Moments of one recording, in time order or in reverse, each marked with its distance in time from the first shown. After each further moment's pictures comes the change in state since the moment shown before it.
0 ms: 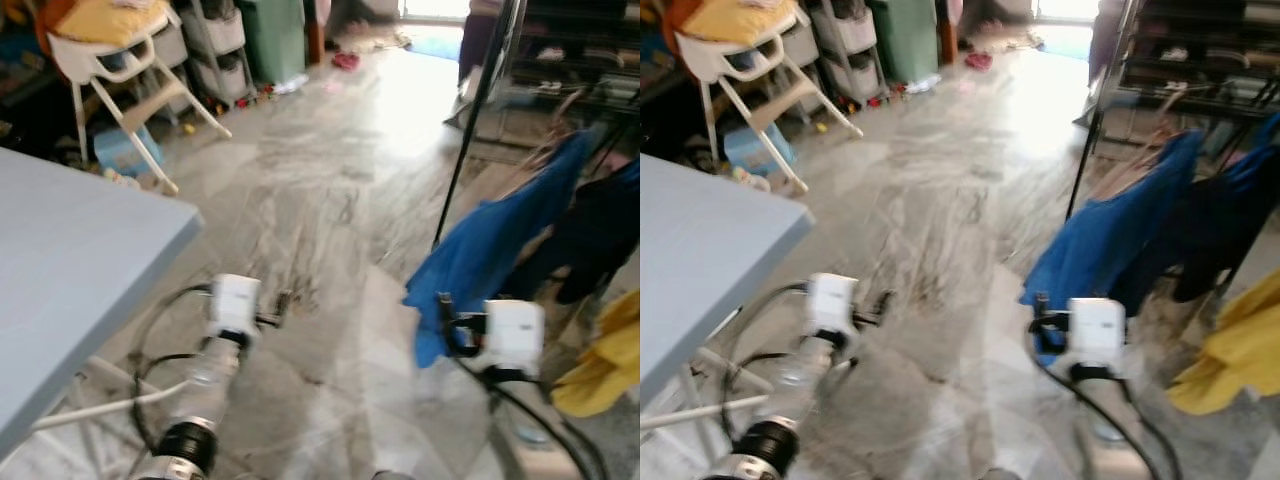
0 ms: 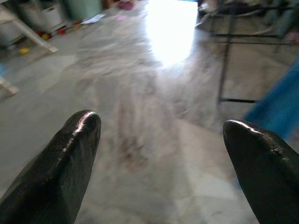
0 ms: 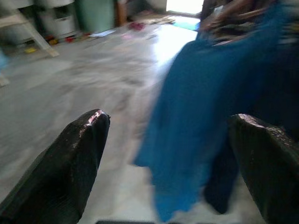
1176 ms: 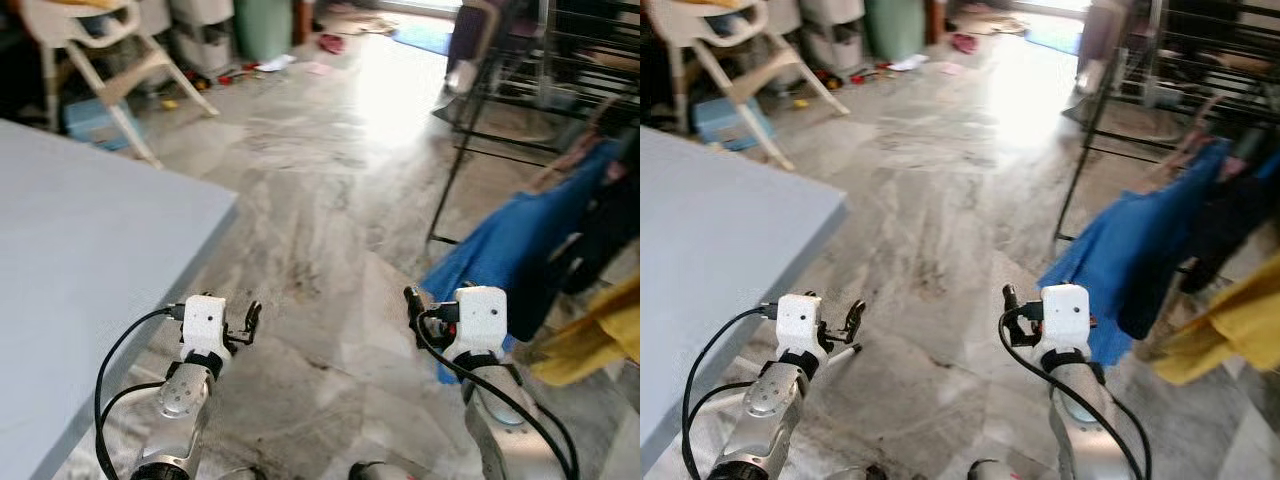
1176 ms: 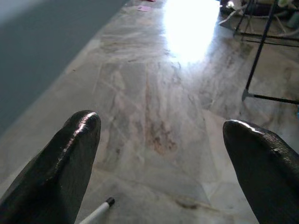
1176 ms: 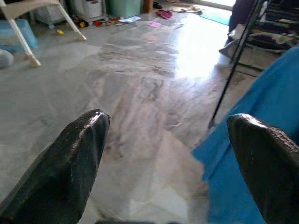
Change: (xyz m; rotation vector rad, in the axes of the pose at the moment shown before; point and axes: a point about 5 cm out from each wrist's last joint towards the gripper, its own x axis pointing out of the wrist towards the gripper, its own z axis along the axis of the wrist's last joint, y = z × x) left arm -0.037 0.030 -0.016 -0.004 -0.008 0.121; right arm 0.007 0.033 0.005 0.034 0.021 0.151
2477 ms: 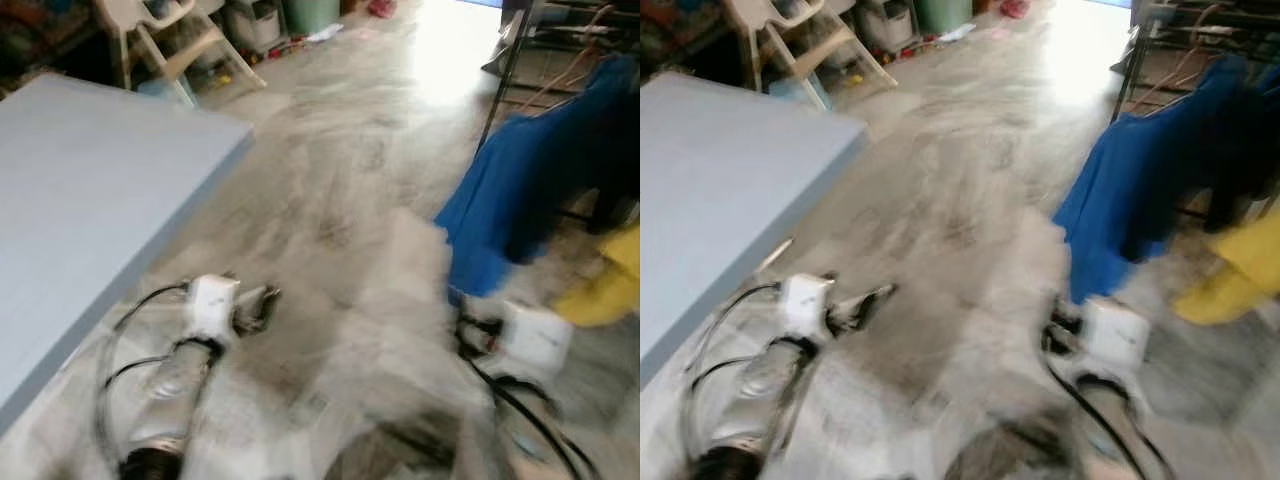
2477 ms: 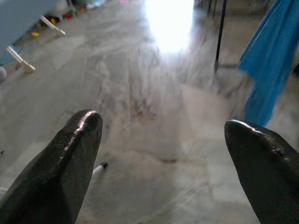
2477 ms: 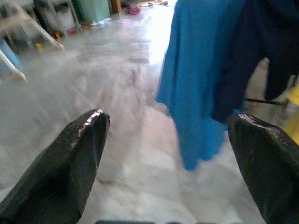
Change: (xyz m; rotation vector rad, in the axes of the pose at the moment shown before) left arm 0.007 0.004 0.018 0.020 -0.010 -0.183; right arm -0.024 -0.016 0.005 0.083 -0.082 -0.202
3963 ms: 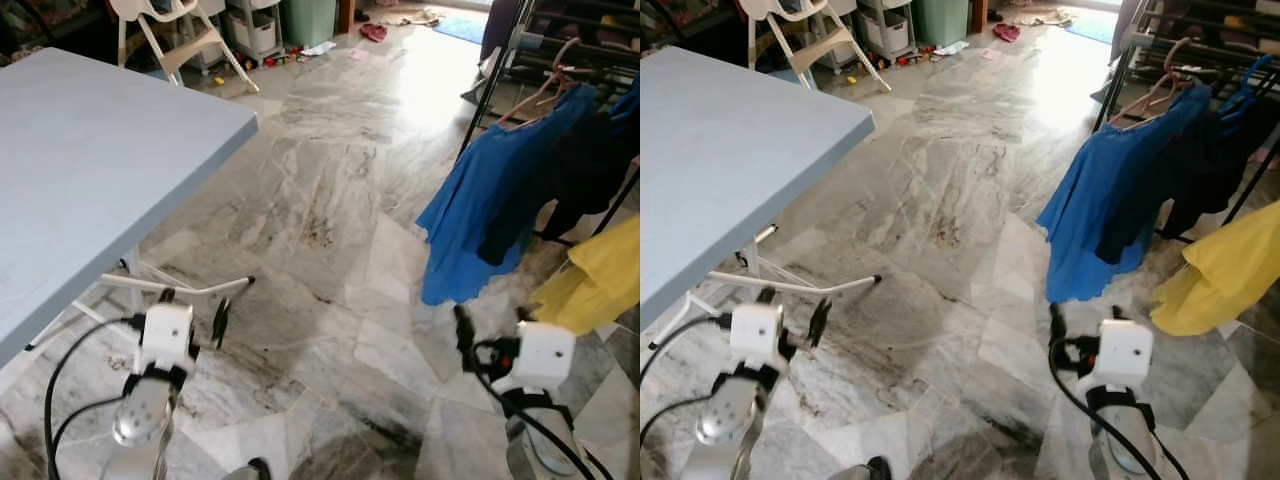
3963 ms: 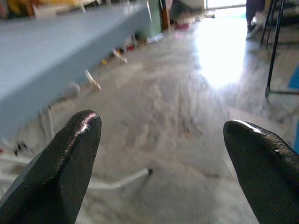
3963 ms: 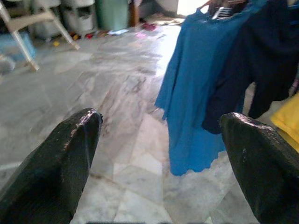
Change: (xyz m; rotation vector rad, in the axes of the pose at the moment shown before) left arm -0.040 0.018 0.009 0.142 -0.146 0.237; right arm -0.008 -0.030 -0.013 -0.039 -0.015 0.057
